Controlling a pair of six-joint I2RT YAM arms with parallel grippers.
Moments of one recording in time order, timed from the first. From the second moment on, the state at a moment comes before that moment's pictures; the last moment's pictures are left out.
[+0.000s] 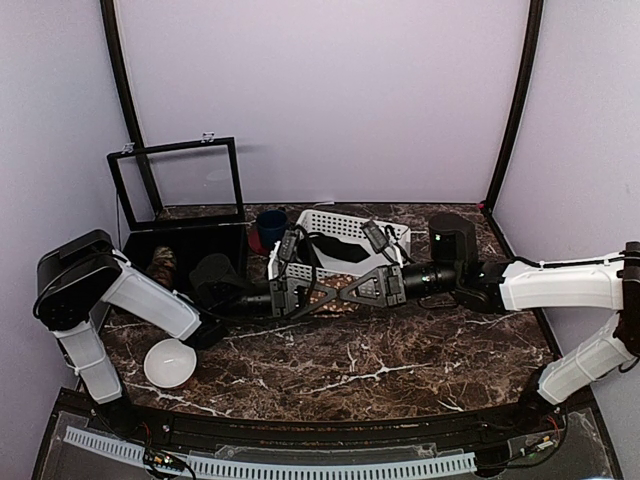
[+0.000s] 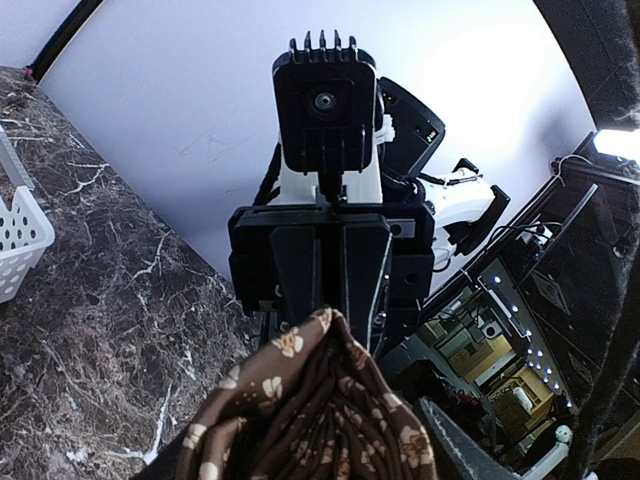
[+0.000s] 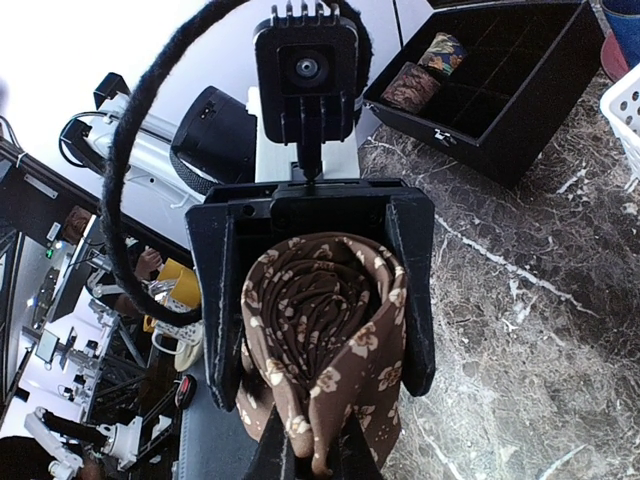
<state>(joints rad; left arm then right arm) -0.89 1.75 0.66 1.27 0.65 -0.94 0.82 1.38 0.76 0.33 -0.79 0.66</state>
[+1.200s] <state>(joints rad) -0.90 1.71 0.65 1.19 0.60 -0.87 0.82 1.37 0.76 0.30 -0.73 0.60</state>
